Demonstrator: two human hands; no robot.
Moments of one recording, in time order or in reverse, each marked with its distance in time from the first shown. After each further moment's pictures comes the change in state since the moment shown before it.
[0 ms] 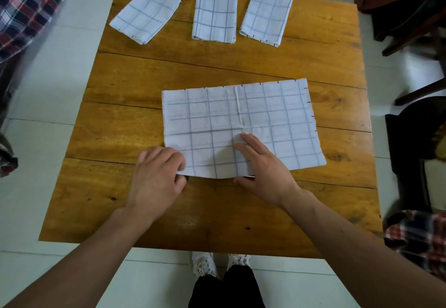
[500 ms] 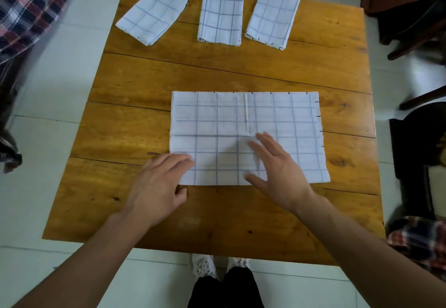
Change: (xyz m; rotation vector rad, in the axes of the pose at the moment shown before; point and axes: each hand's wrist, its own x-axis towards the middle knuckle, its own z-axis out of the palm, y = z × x) left_hand -0.008 -0.005 -0.008 0.029 -0.229 0.060; right_hand -0.004 0.009 -0.011 -0.054 0.063 0.021
